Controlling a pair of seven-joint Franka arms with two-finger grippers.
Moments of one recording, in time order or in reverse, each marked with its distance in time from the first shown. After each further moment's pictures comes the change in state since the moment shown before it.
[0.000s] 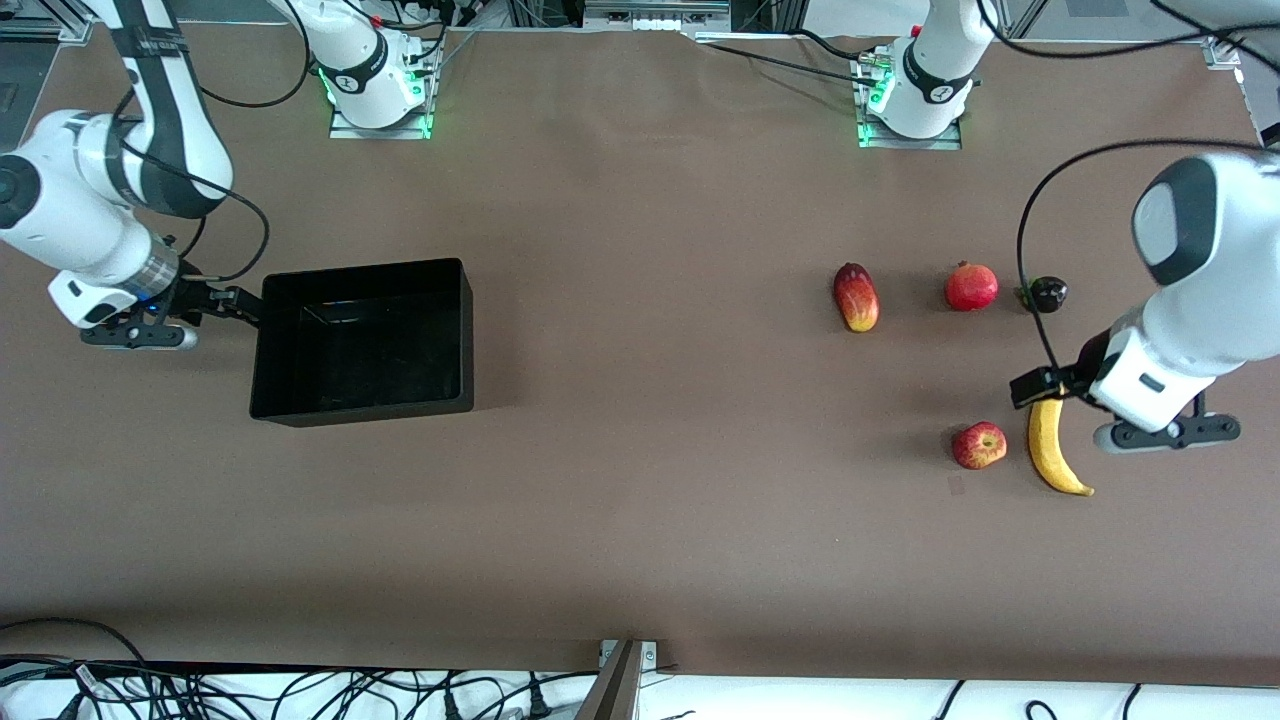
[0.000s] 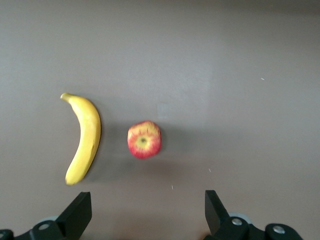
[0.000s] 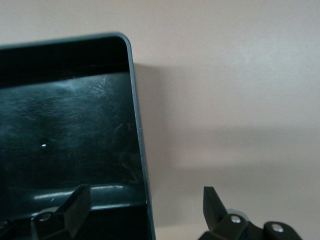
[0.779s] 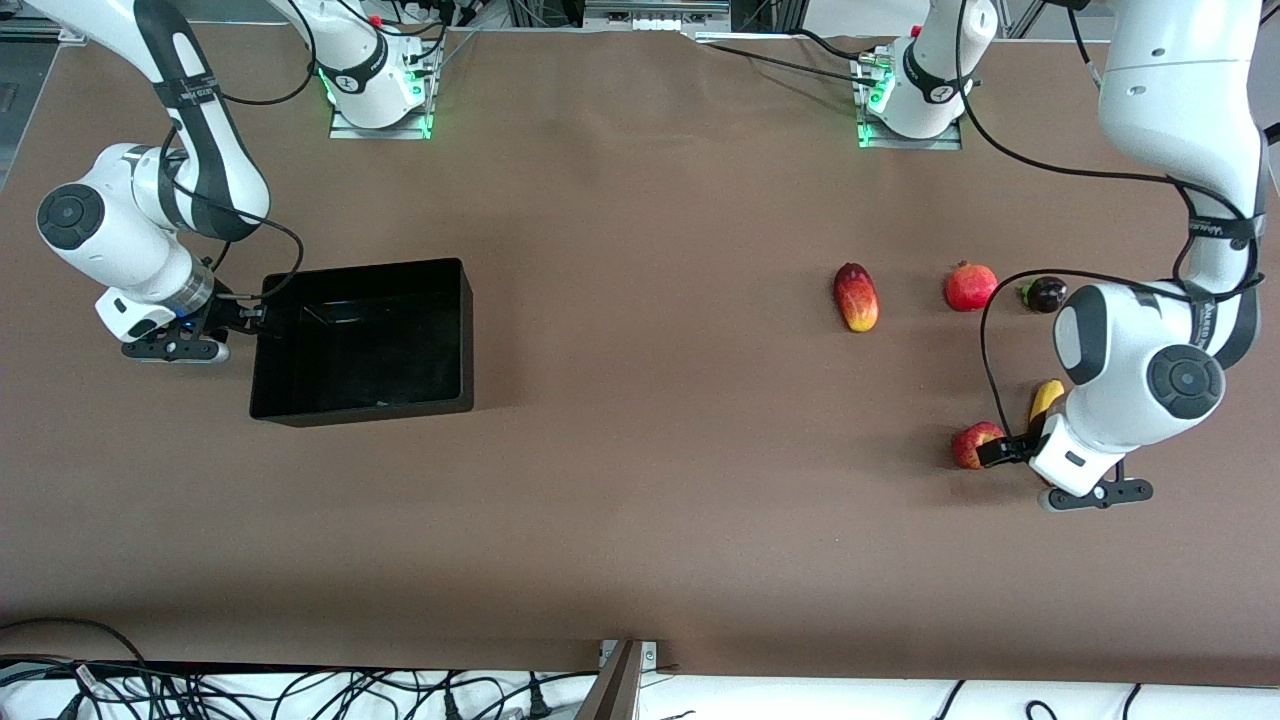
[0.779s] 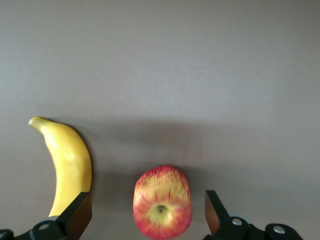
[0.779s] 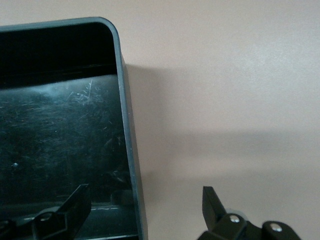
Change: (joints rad) left arm 0.029 0.260 0.015 -0.012 0.029 0.290 0.002; right arm 0.000 0.099 0.000 -0.020 0.000 0.147 0.000
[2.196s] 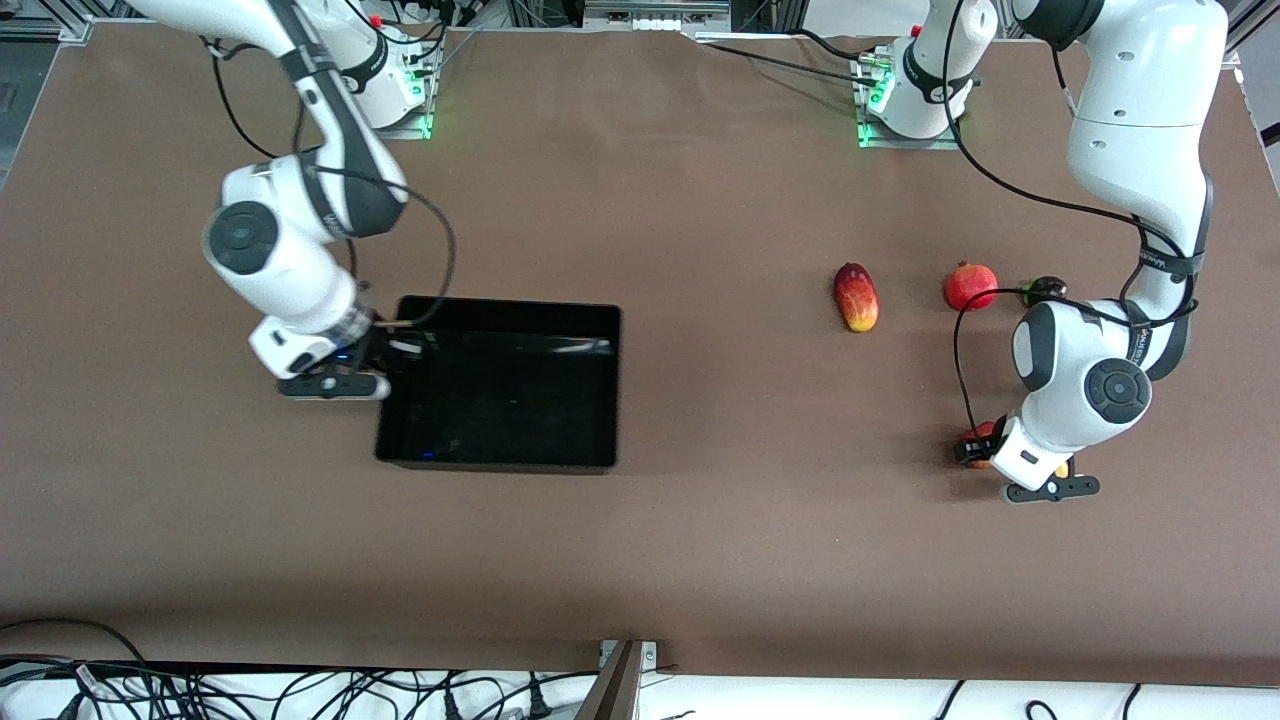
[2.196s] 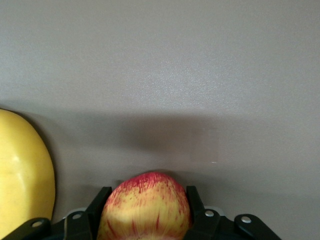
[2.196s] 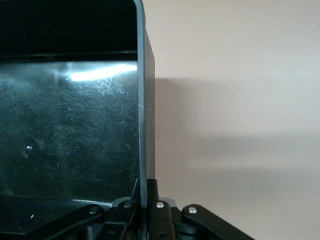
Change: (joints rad) left arm 0.000 0.077 0.000 -0.083 0.001 0.152 -0.002; right arm 0.303 0.133 0.204 0.419 0.002 -0.234 0.528
